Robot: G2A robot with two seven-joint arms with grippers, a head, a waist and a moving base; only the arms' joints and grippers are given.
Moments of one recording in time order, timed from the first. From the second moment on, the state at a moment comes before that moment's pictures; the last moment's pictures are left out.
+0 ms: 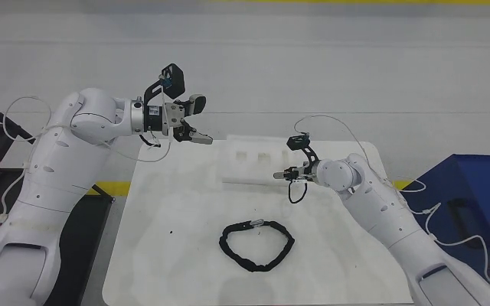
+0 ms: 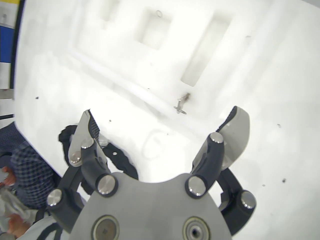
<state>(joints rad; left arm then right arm) 0.57 -0.81 -0.96 -1.32 0.22 -1.01 -0.79 -0.72 -1.24 0.75 -1.06 -0.58 -0.05 0.82</state>
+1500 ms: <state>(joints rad) 0.57 -0.81 -0.96 -1.32 0.22 -1.01 -0.79 -0.62 -1.36 0.66 -0.87 -0.64 -0.03 0.89</state>
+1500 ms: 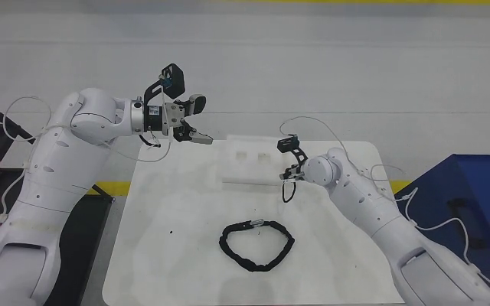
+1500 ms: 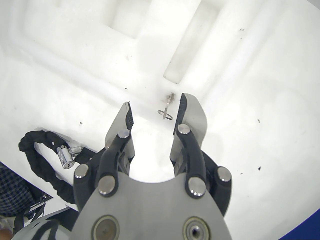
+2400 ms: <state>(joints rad) 0.57 -0.81 -0.96 -1.32 0.22 -1.01 -0.79 -0.58 -1.42 0.64 -0.71 -0.68 -0.01 0.86</state>
